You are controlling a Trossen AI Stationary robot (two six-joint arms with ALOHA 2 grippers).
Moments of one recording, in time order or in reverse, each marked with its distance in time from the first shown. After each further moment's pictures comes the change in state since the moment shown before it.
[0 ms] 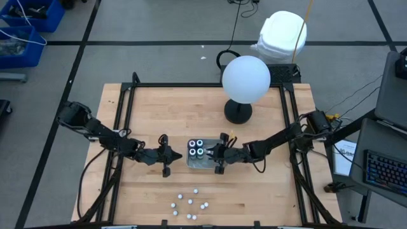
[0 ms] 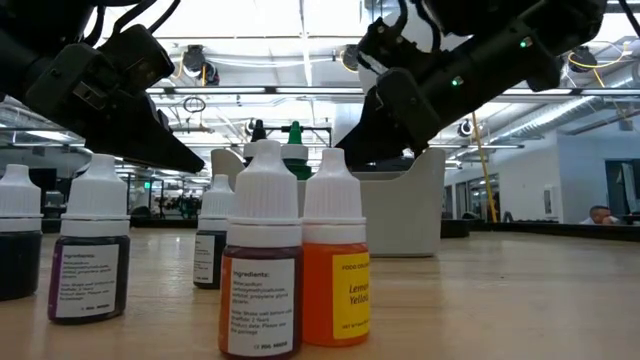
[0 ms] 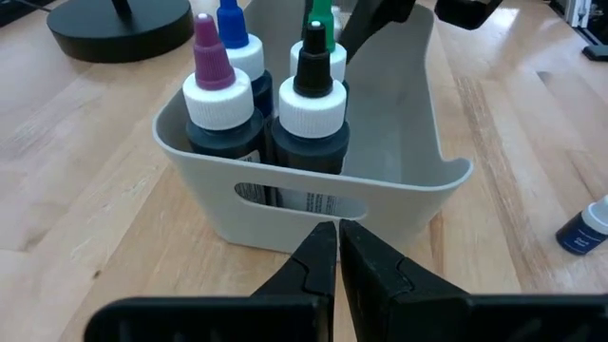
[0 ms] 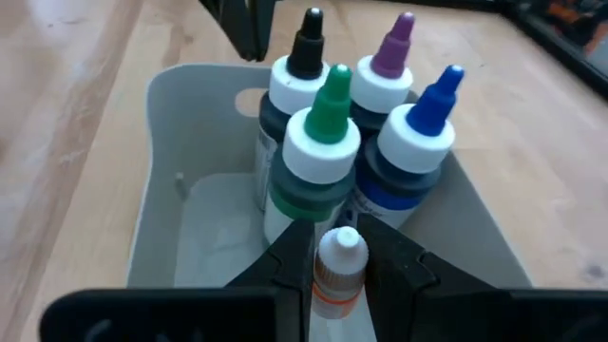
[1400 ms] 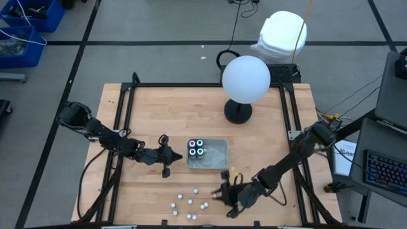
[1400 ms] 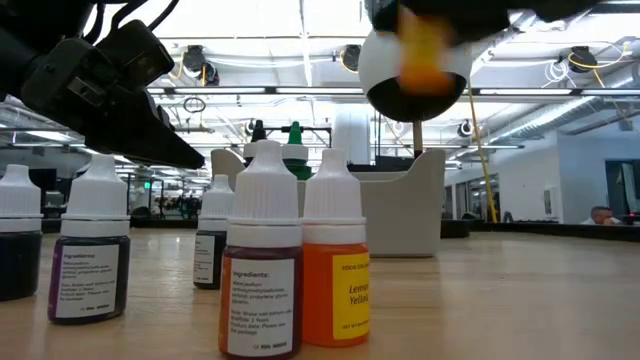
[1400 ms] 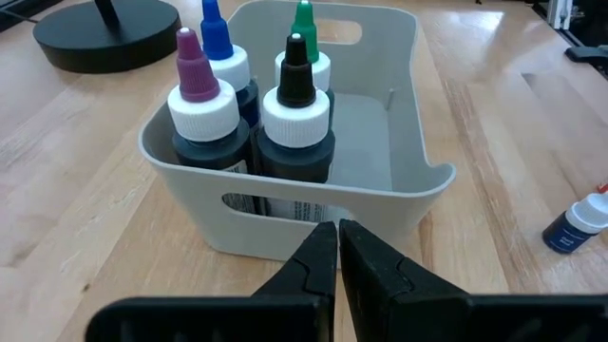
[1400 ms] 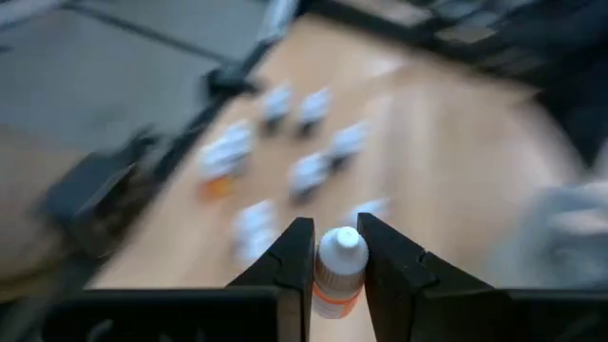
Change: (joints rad) left arm -0.002 0.000 0.000 0.020 0.018 0.027; right arm 0.396 0.026 0.198 -0.128 0.052 -0.090
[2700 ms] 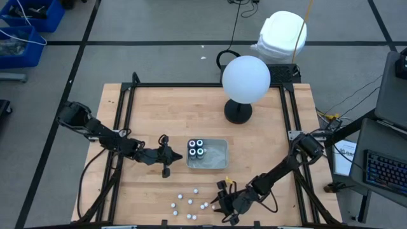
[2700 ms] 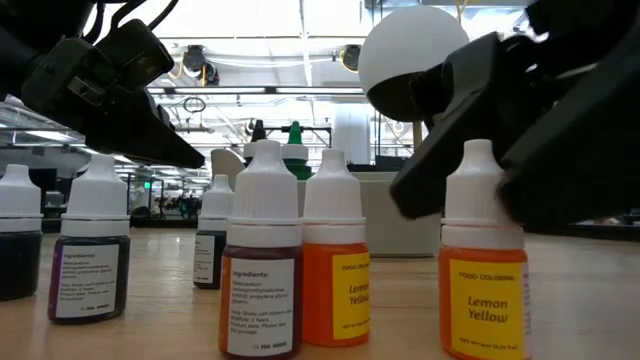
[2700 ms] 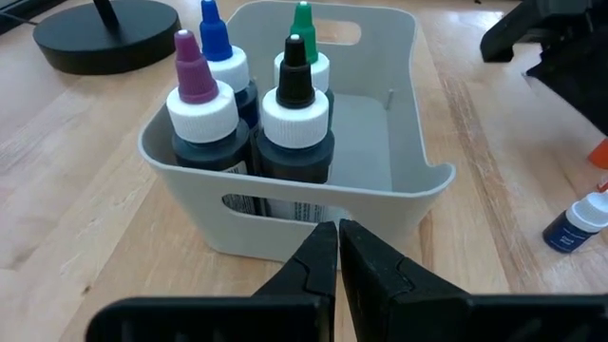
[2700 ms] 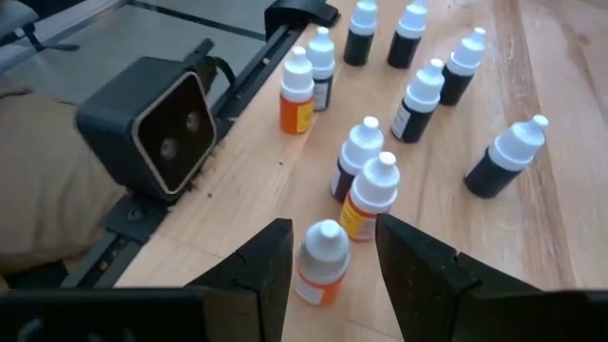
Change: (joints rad) left arm 0.000 0.000 0.000 0.001 0.000 0.006; right arm 0.028 0.248 0.000 0.201 -0.163 0.133
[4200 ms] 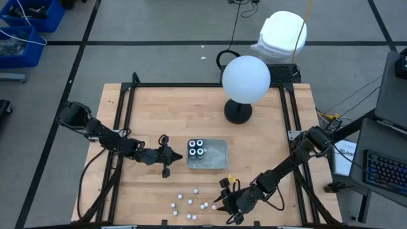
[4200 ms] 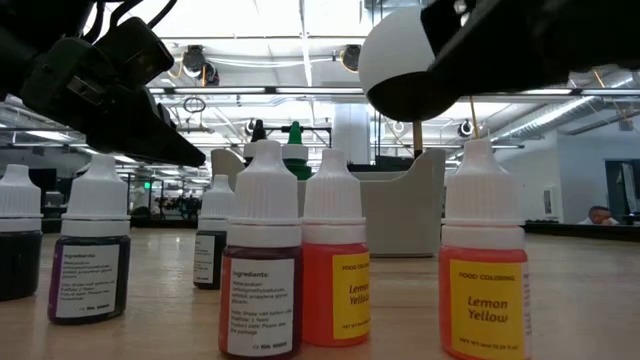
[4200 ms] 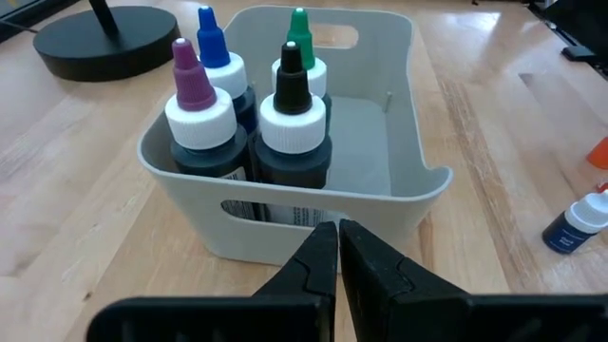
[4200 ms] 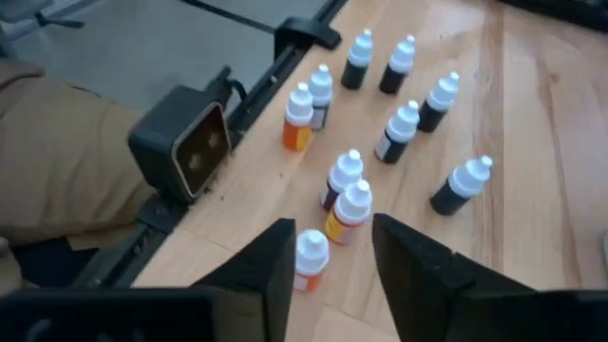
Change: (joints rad) left arm 0.000 0.000 0.000 0.009 0.000 0.016; right arm 0.009 -0.148 0.000 -0.177 -0.005 -0.060
